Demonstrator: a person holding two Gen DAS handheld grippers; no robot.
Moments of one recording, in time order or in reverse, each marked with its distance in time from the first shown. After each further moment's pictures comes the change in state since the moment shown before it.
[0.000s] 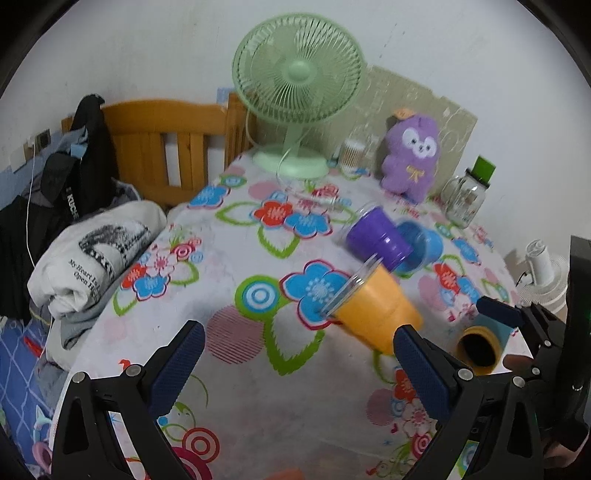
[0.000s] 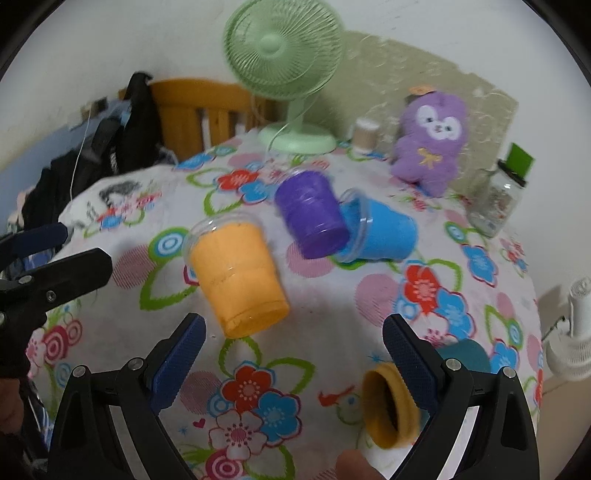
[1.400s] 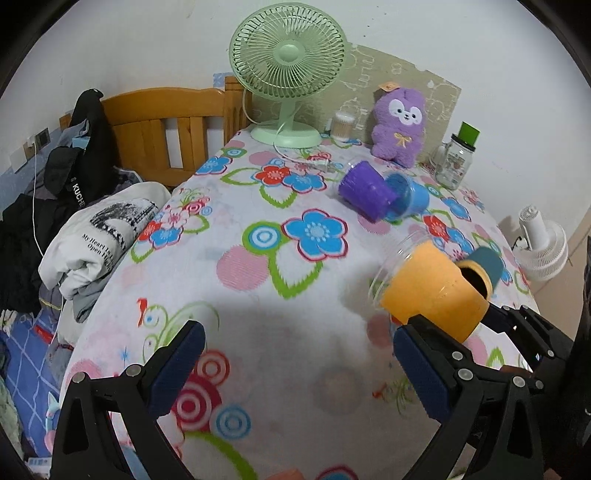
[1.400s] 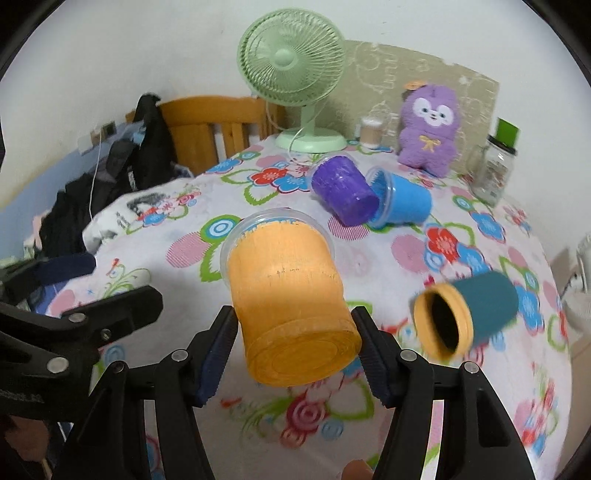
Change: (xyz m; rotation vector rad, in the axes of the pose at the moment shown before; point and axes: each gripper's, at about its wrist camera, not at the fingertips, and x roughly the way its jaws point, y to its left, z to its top) left arm -0.040 -0.004 -0.050 0.057 0.068 0.000; right arm -0.053 0.044 -0.061 0.159 -0.101 0.027
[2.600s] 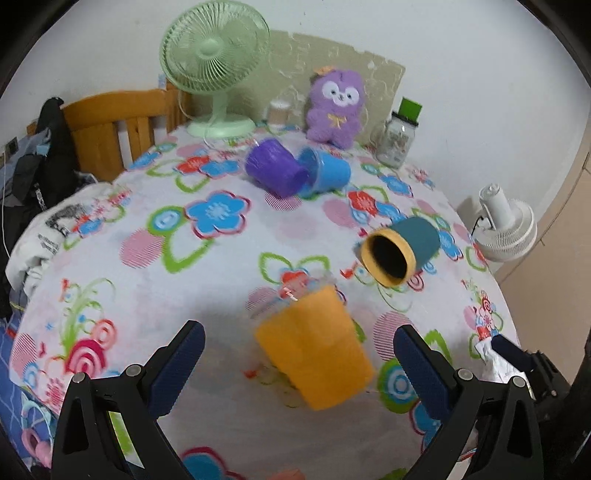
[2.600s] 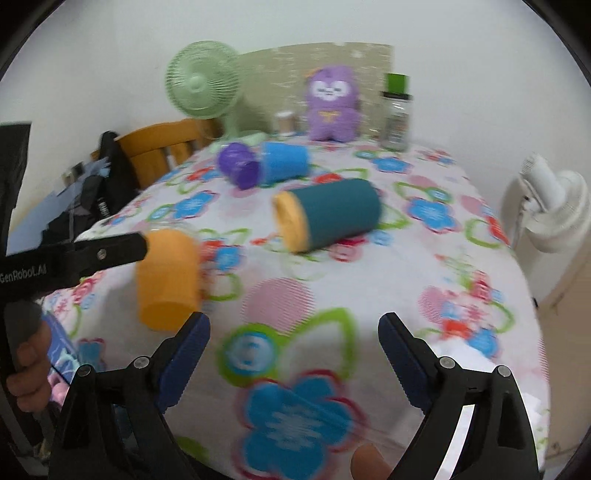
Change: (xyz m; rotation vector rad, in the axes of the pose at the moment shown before) left arm 0.010 -0.094 -0.023 0.041 0.022 -0.119; right arm -0.078 -0.122 -0.090 0.187 -0.028 -0.088
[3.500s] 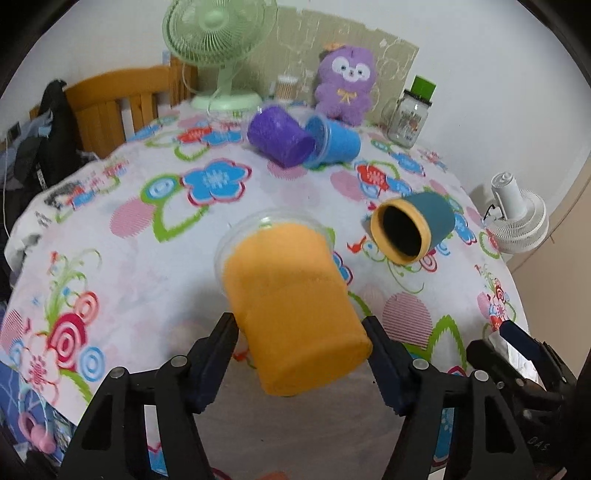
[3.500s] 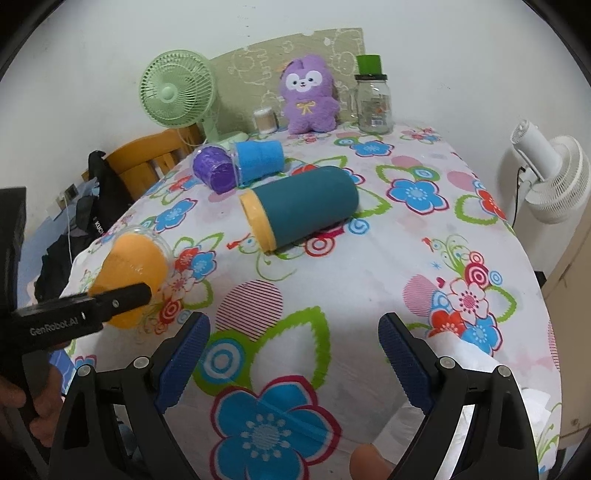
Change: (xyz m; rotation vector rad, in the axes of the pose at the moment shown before) left arm 0.016 -0.002 -0.010 -0.018 0.044 0.036; right arm 0.014 -0.011 0.004 0.068 0.018 0.050
